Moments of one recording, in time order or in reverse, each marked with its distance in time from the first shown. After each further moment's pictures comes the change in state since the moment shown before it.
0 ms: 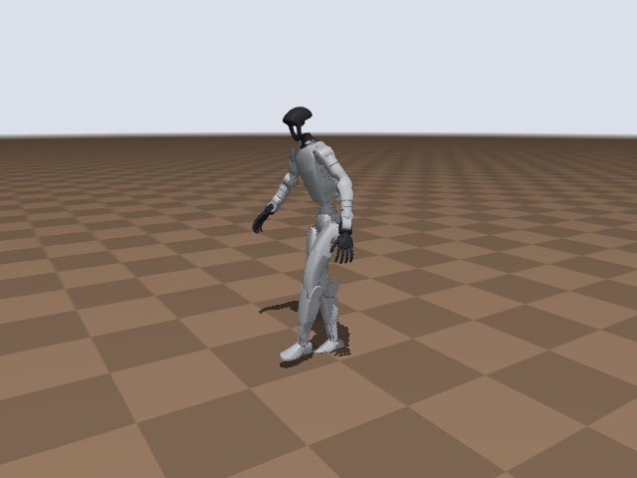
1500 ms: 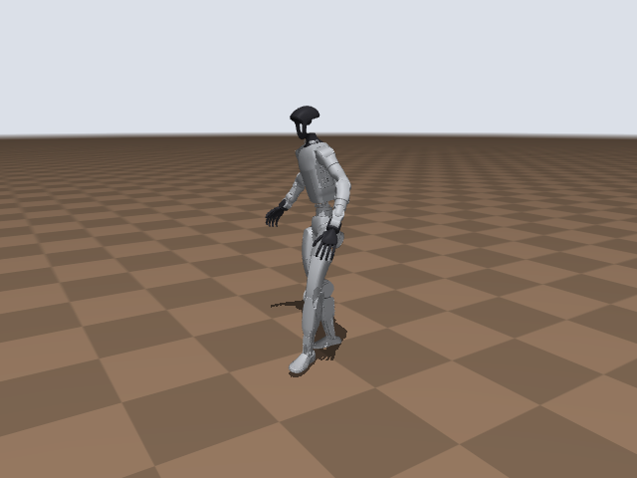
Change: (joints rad) left arm 0.042 0.097 0.103 -0.151 0.150 0.006 -0.076; right arm 0.350 0.082 -0.353 -0.103 0.059 -0.007 0.007; waist -0.080 0.019 -0.096; left_leg 0.132 0.214 0.204 0.017 -0.009 -0.061; right_leg 0.068 -0.067 -0.142 0.066 -0.138 -0.089
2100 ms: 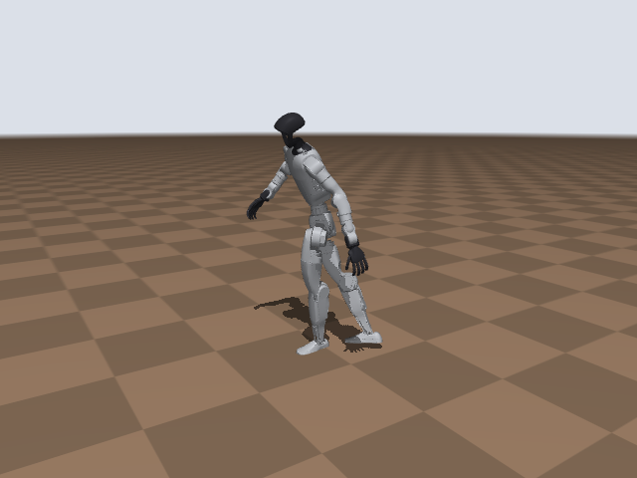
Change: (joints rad) left arm 0.117 -0.026 0.191 0.282 -0.096 0.104 -0.012; right arm -0.210 -0.074 0.380 -0.277 0.133 -0.028 0.011; waist 0.561 -0.287 0.086; left_leg 0.188 -0.178 0.125 -0.365 -0.137 0.019; right_leg 0.111 0.182 -0.132 -0.032 -0.042 -0.012
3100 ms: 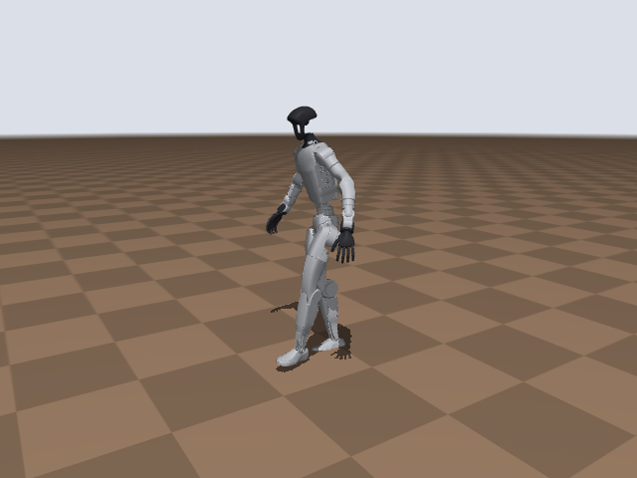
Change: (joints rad) left arm -0.046 0.037 -0.184 -0.188 0.152 -0.091 0.012; right arm 0.124 0.092 -0.121 0.270 -0.192 0.015 0.008; waist -0.409 0.265 -0.031; left_leg -0.185 0.057 -0.223 0.181 0.153 -0.022; right_leg -0.118 -0.111 0.258 -0.018 0.115 0.064
